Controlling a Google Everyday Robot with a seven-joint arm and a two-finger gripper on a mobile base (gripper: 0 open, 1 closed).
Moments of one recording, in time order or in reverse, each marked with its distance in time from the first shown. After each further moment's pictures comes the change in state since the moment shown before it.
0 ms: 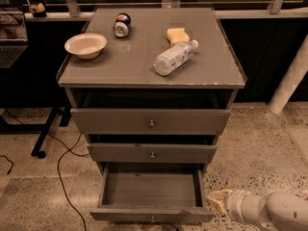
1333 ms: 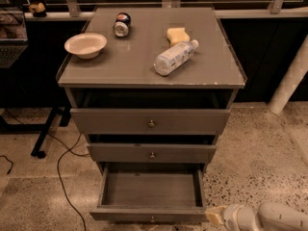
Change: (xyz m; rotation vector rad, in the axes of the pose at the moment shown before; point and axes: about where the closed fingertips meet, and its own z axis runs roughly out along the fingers) arm 0.099 -0.015 0.077 -0.122 0.066 0.171
